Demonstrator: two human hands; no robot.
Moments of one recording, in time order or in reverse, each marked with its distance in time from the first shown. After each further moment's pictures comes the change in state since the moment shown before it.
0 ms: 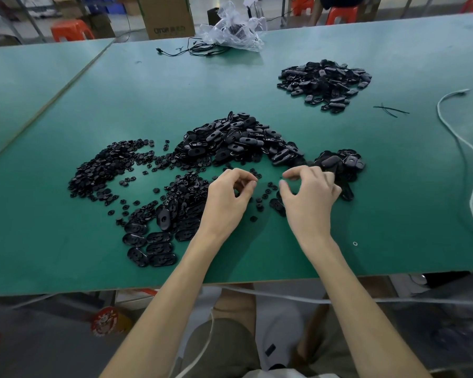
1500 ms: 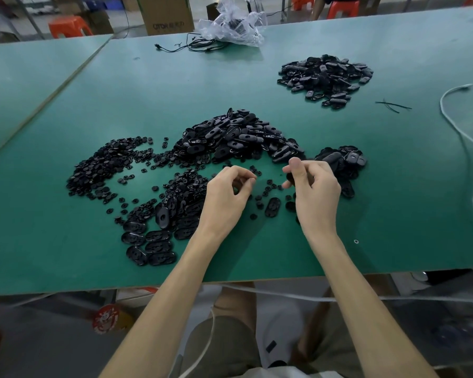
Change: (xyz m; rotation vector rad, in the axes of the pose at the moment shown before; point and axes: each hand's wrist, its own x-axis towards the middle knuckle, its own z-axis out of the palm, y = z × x) left_hand -0.001 -0.001 -0.001 -0.005 0.005 -0.007; right_hand 0.004 0.002 -0.009 0.473 0.020 0.076
